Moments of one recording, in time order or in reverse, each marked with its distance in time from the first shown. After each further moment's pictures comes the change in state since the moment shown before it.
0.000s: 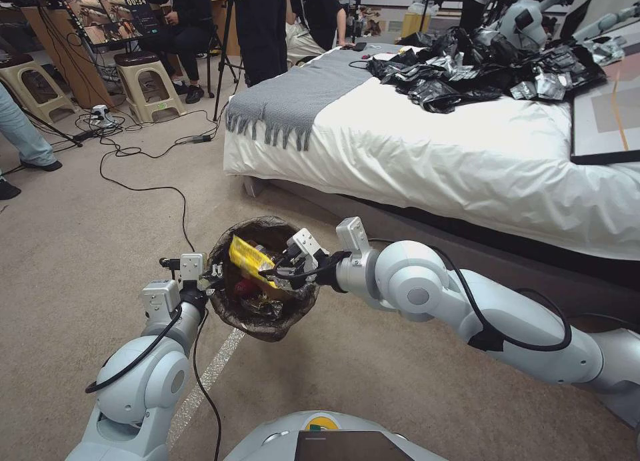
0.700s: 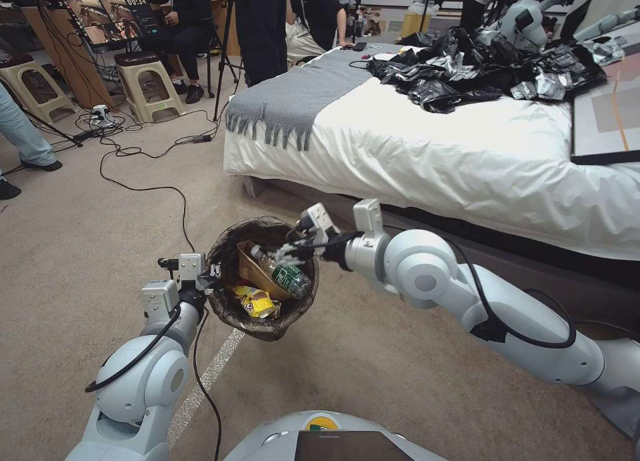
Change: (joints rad) left arm -0.003 -0.004 -0.009 0.008 0.001 -0.001 0.003; right arm -0.066 0.002 0.159 -0.009 -0.038 0.121 0.011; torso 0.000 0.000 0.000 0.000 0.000
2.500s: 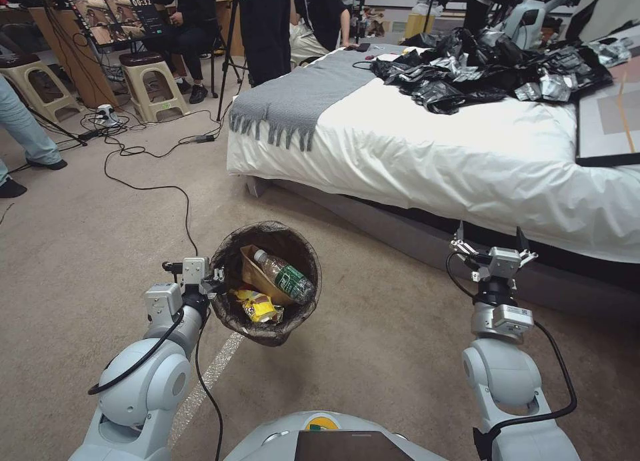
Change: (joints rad) left arm 0.019 0.006 0.012 0.002 -0.002 -0.001 0.004; right arm -1.056 0.541 1.006 -0.100 -1.421 0.731 -0.173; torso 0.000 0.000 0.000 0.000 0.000
